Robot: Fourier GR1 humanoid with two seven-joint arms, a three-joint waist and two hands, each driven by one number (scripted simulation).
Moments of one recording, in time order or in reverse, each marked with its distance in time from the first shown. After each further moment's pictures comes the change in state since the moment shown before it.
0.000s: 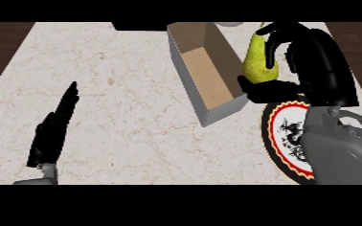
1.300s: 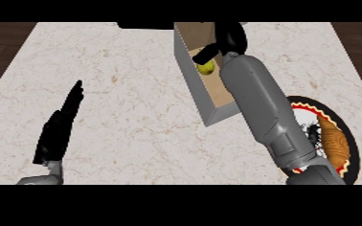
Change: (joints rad) left arm -0.019 -0.028 0.002 0.022 -0.026 -0.008 -0.019; right arm -0.497 0.171 -0.130 1.192 0.003 -0.444 -0.219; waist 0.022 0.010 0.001
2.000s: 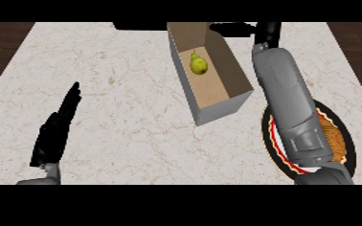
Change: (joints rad) left arm 0.017 0.002 0.010 -0.013 0.000 -0.004 0.004; right arm 0.037 -0.044 -0.283 -0.082 -0.325 -0.242 -0.305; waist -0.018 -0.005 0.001
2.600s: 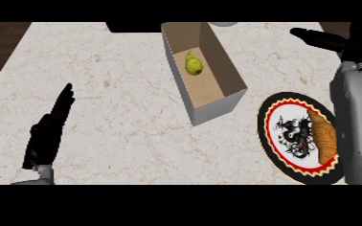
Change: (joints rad) left arm 0.009 0.013 0.036 0.004 0.015 -0.009 -0.001; right arm 0.278 -0.224 -0.156 -0.279 -0.216 0.165 -0.027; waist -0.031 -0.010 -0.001
